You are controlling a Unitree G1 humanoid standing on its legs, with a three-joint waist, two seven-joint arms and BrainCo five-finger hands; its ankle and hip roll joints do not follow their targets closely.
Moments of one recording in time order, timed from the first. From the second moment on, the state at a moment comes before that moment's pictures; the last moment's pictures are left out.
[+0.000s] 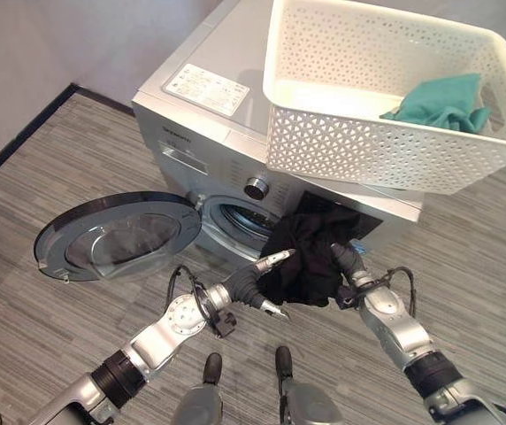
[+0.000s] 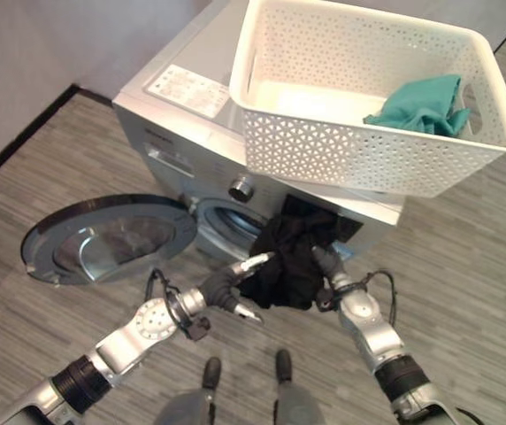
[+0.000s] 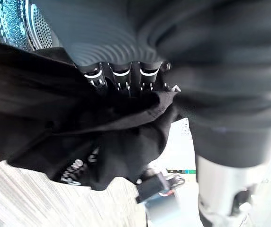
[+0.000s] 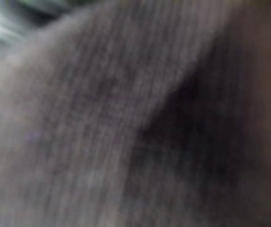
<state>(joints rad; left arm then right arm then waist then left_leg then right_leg) -0.31 0.55 -0.71 -0.02 -0.28 -0.16 -0.20 -0.26 -0.46 0.38 0.30 0.44 -0.11 -0.04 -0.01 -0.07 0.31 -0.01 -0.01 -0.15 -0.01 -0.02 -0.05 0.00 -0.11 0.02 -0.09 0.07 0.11</state>
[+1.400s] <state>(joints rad) -0.39 0.39 -0.71 0.18 -0.34 -0.17 -0.02 -0.49 -0.38 0.49 0.49 0.50 -0.11 -0.15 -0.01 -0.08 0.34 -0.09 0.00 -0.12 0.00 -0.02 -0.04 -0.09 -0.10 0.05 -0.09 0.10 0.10</state>
